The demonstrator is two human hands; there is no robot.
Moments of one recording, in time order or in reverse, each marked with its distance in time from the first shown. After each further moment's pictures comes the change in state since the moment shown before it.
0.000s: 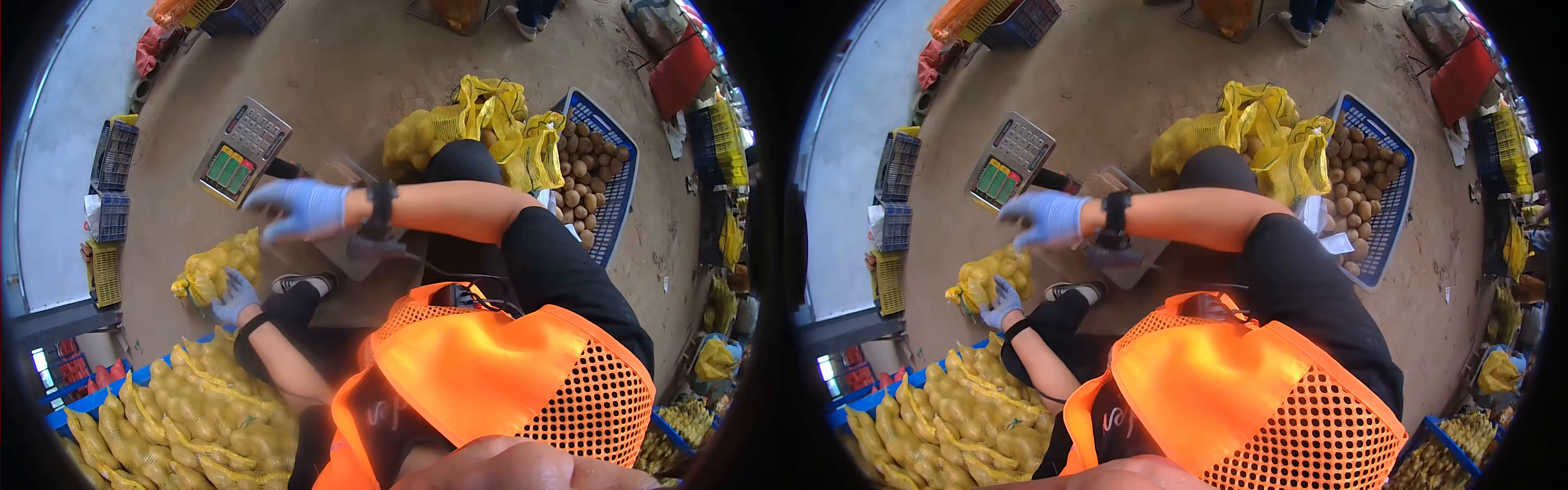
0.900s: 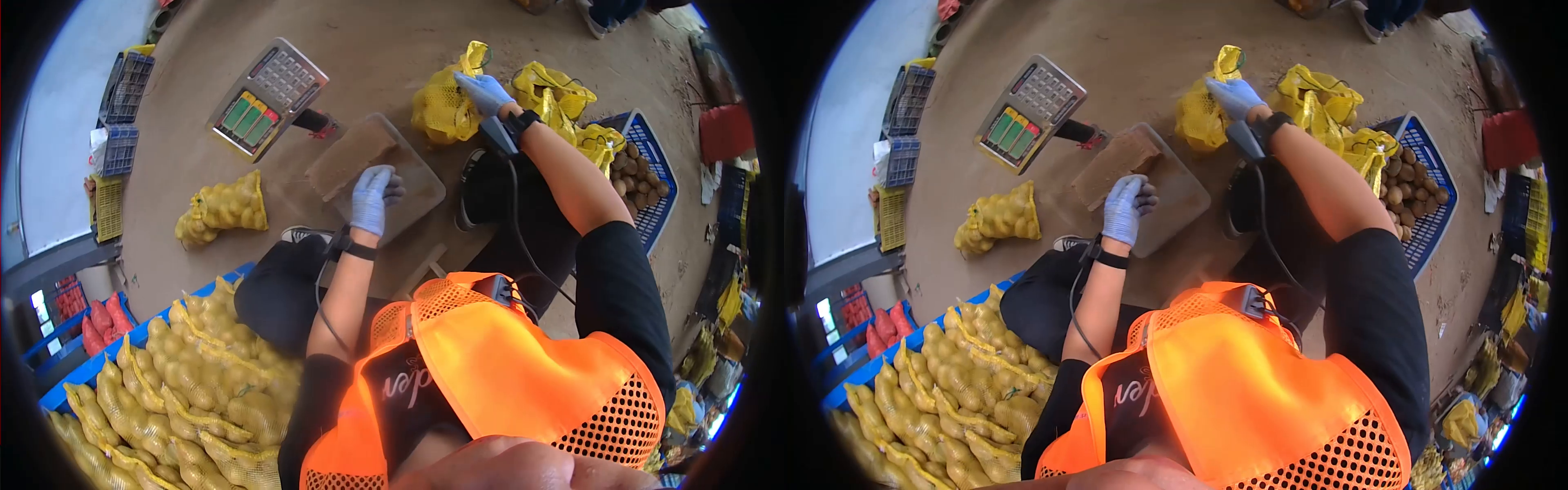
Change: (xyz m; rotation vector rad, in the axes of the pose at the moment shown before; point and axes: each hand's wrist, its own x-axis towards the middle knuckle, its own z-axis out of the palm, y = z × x) left_hand -0.069 -0.205 -0.062 1.259 -0.724 -0.552; right_hand -0.078 0.165 -0.192 -0.209 0.355 0.871
